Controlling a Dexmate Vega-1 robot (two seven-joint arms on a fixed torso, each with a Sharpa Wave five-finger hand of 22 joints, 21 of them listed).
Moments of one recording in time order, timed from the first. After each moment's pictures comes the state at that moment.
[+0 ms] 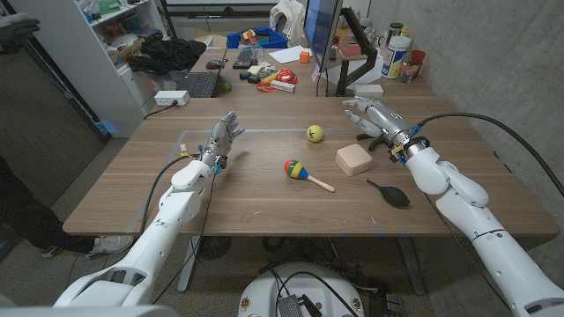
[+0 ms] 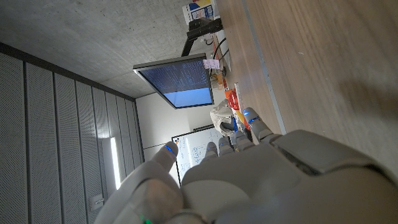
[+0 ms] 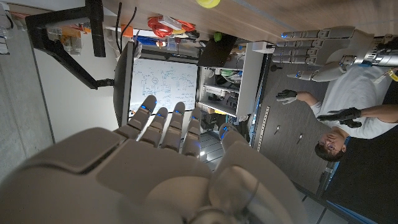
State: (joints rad) left arm 0.85 0.31 0.12 -1.23 -0.43 -0.19 -0.22; left_hand 0.03 0.08 0.54 0.18 0.20 -0.17 -0.09 0.19 0.18 -0.17 -0.11 0.19 0.18 -0.17 -0.03 0.21 0.18 -0.17 -0.03 0.76 0.18; right arm -1.04 -0.48 -0.06 -1.67 -0.76 0.44 -0.09; right_hand 0.21 0.15 0.41 0.00 0.18 0.32 -0.08 0.21 0.18 0.29 -0.03 0.24 0.18 0.13 -0.04 0.20 0.17 -0.04 -0.04 0.72 0.18
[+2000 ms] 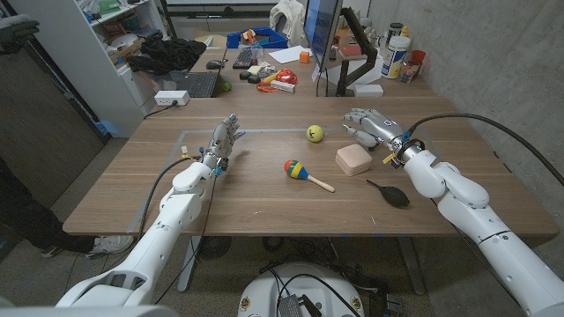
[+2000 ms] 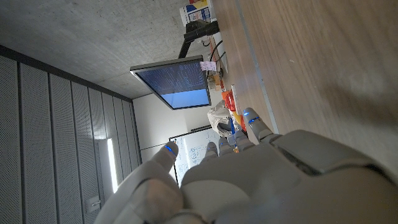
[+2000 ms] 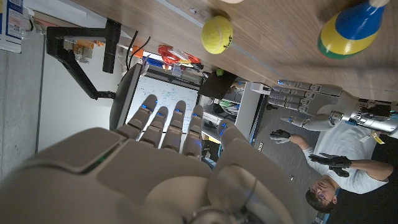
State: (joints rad) left arm 0.87 0.31 0.12 -1.25 -0.42 -0.17 -0.21; left_hand 0.03 0.08 0.55 0.19 0.20 -0.17 -0.09 0.19 0.18 -0.17 -0.11 0.19 0.18 -0.17 -0.03 0.21 0.18 -0.17 -0.03 0.75 0.18; right arm -1.06 -0.57 -0.12 -1.73 -0.88 0.31 -0.06; right_hand 0.25 0.17 0.43 -0.03 0.18 0.37 -0.09 0.21 0.18 0.32 -0.04 0.24 0.18 0.14 -0.04 0.20 0.17 -0.03 -0.03 0.71 0.18
